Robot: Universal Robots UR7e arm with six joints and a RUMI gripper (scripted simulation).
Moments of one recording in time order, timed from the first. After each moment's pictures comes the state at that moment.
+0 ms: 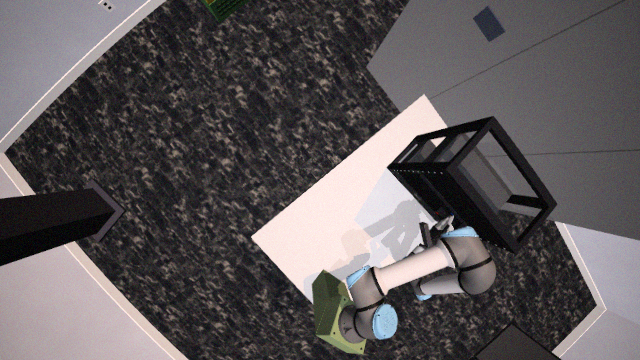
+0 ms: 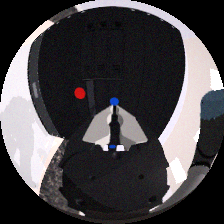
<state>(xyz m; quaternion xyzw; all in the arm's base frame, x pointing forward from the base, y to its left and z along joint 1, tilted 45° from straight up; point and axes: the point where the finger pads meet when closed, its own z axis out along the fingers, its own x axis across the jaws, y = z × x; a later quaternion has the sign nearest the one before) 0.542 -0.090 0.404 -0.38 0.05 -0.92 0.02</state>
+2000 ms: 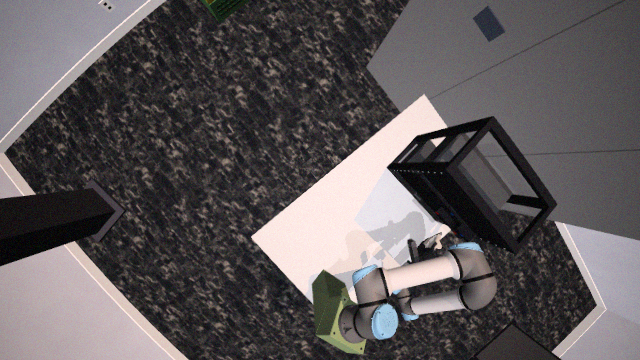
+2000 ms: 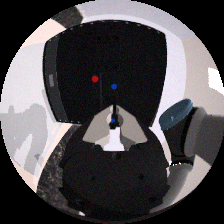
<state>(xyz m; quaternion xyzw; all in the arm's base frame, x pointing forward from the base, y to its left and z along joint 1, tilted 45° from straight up) 0.471 -0.099 0.331 -0.38 0.05 -0.92 0.02</state>
